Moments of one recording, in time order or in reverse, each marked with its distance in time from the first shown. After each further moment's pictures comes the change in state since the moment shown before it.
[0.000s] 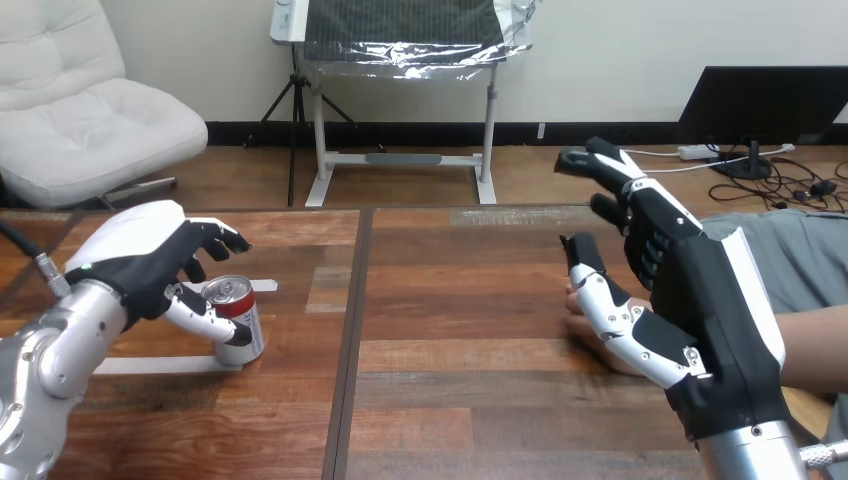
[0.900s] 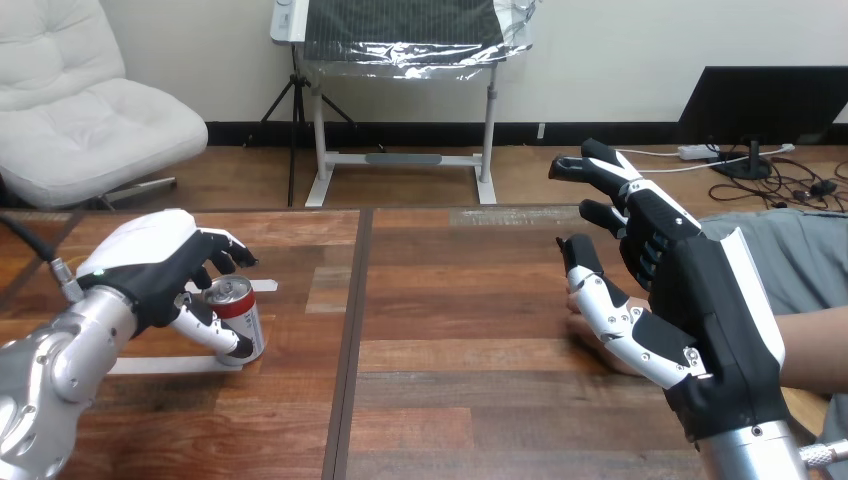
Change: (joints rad) left arm -0.001 0.000 -0.041 0.001 0.024 0.014 0.001; right arm 0.000 -0.003 0.000 0.000 0.014 0.000 0.009
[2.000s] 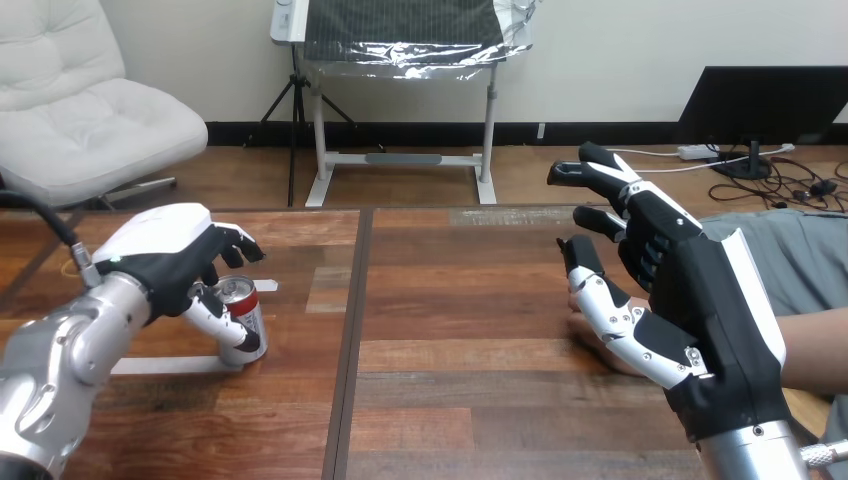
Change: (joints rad) left arm -0.071 0.000 -0.066 0.048 0.026 0.014 -0.005; right arm 0.000 -0.003 -0.003 0.000 0.011 0.008 0.003
